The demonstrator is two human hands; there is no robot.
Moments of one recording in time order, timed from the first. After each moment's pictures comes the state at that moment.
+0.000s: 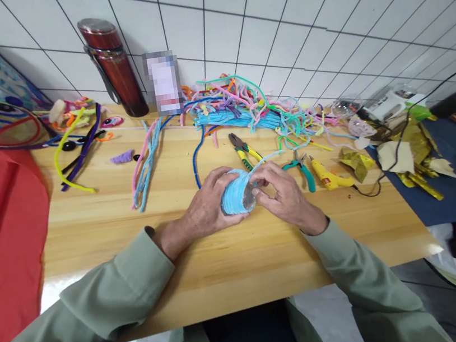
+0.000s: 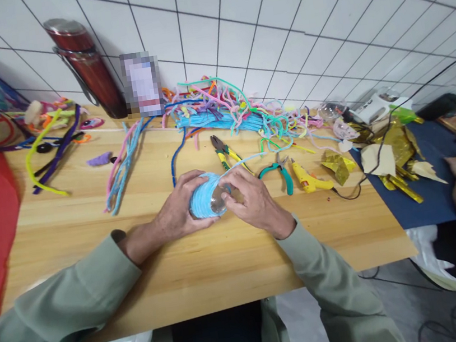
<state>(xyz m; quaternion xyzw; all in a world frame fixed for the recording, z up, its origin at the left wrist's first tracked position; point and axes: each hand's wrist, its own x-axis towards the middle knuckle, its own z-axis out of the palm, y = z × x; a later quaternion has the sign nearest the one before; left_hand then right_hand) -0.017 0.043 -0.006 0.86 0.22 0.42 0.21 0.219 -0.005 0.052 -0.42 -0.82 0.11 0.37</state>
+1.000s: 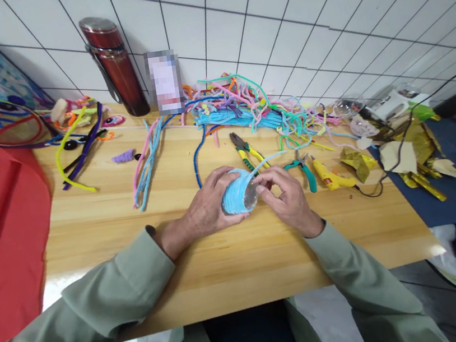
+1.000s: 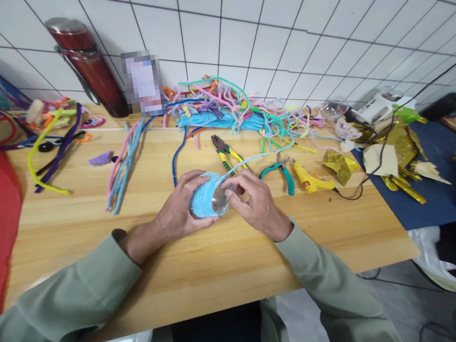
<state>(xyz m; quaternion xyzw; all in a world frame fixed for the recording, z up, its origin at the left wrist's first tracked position) -0.017 0.042 -0.005 0.86 0.22 0.42 0.20 0.215 -0.013 0.048 -0.47 -0.77 0.11 0.43</state>
